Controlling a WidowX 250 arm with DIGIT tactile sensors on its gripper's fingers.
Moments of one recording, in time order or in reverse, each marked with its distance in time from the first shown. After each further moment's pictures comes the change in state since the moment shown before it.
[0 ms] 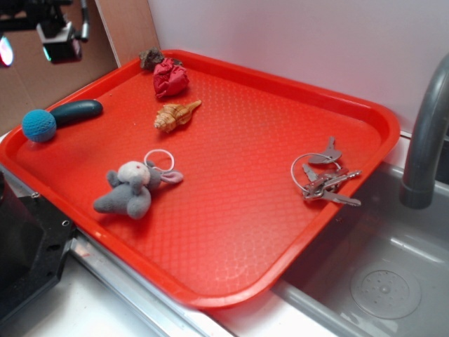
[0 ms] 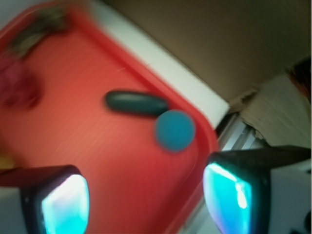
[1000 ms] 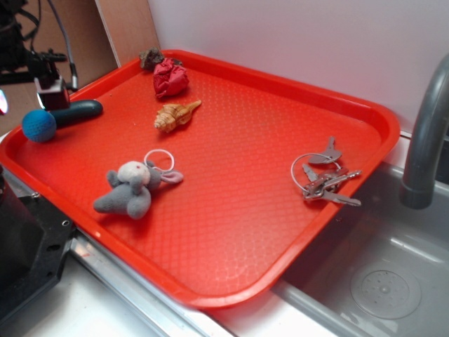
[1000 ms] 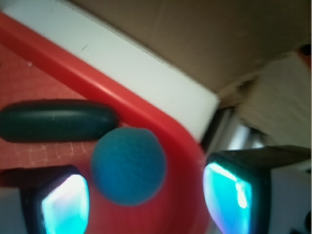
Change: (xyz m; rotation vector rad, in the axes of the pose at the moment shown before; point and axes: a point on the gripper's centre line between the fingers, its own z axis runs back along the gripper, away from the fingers) arm 0.006 0.022 -0.072 0.073 0.113 -0.002
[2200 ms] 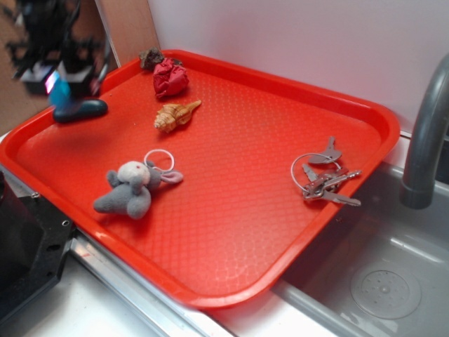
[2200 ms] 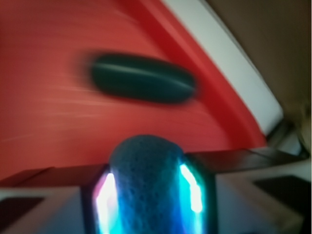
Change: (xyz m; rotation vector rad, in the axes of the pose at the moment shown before) arm -0.019 -0.073 0.060 -0.195 0.039 -0.434
